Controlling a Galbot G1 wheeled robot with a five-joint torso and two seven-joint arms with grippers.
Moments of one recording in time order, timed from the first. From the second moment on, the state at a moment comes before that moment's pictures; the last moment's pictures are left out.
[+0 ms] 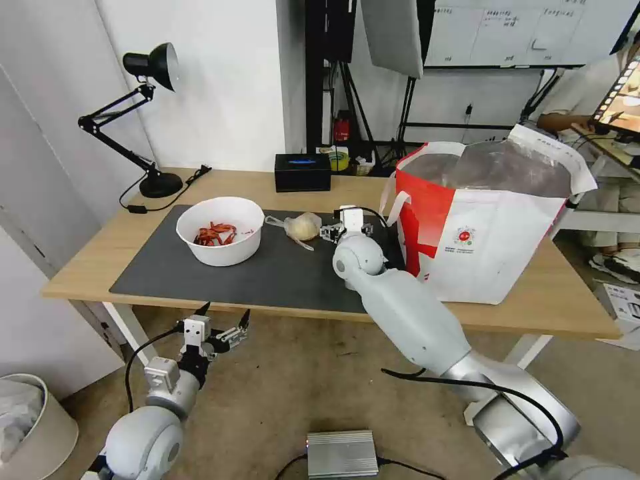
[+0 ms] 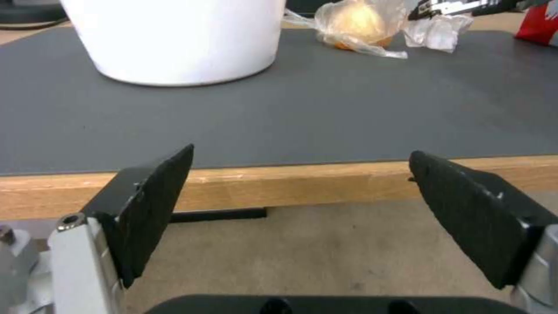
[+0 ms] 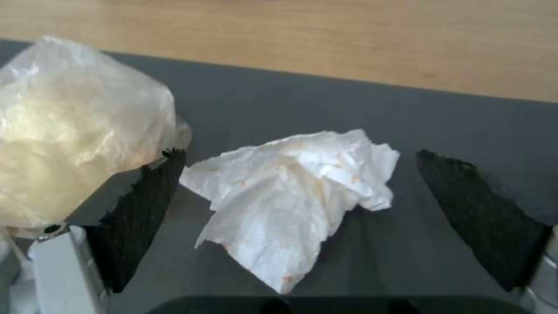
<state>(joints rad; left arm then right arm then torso) 1.47 -1.04 -0.42 -2.01 -0.45 0.09 -0.09 -0.34 1.43 -0.20 1.19 0.76 -0.53 0.64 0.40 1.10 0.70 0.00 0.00</state>
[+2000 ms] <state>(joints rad) 1.47 -1.05 -0.40 -2.01 -0.45 0.06 -0.10 -0.37 1.39 -0.18 1.26 0.83 -0.57 0.62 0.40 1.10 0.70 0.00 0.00</state>
